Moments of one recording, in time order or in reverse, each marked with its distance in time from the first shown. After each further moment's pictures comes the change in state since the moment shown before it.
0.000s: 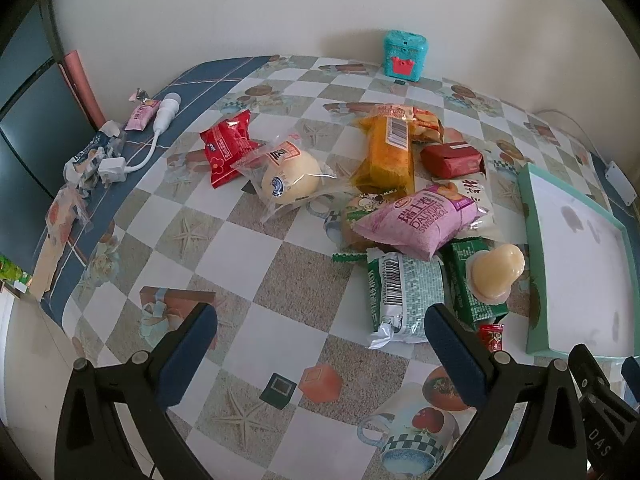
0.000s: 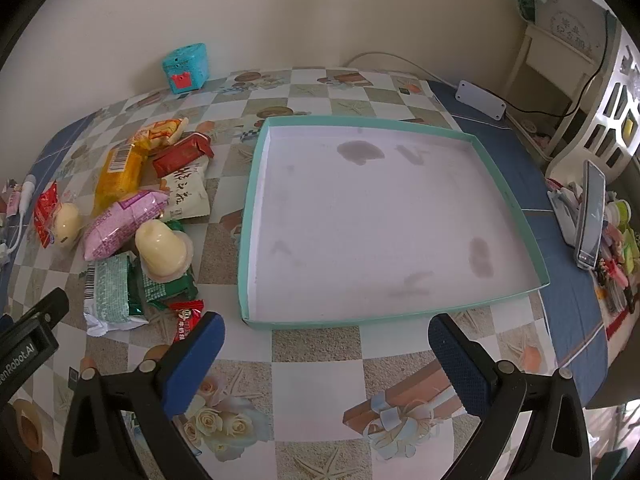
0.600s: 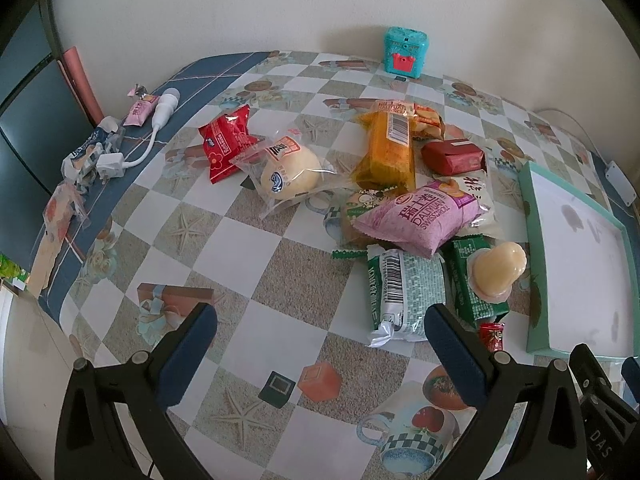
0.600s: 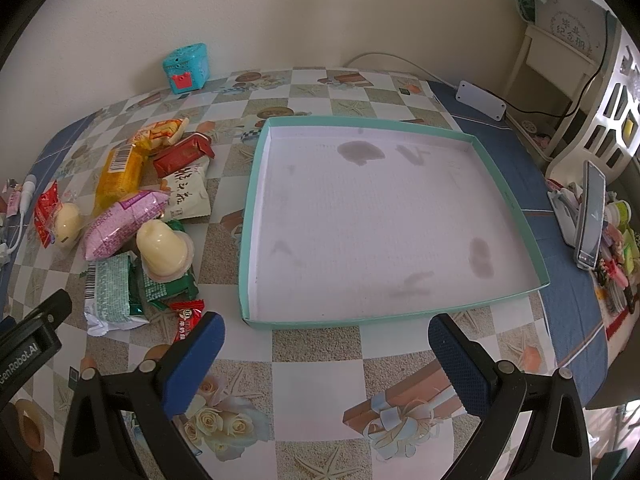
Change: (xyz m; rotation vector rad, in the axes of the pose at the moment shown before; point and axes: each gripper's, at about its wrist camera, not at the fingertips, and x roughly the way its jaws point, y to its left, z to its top) left arm 0.003 -0.002 0.000 -0.004 0.014 -0.005; right arm 0.000 0.001 0.000 0.000 -0.002 0.000
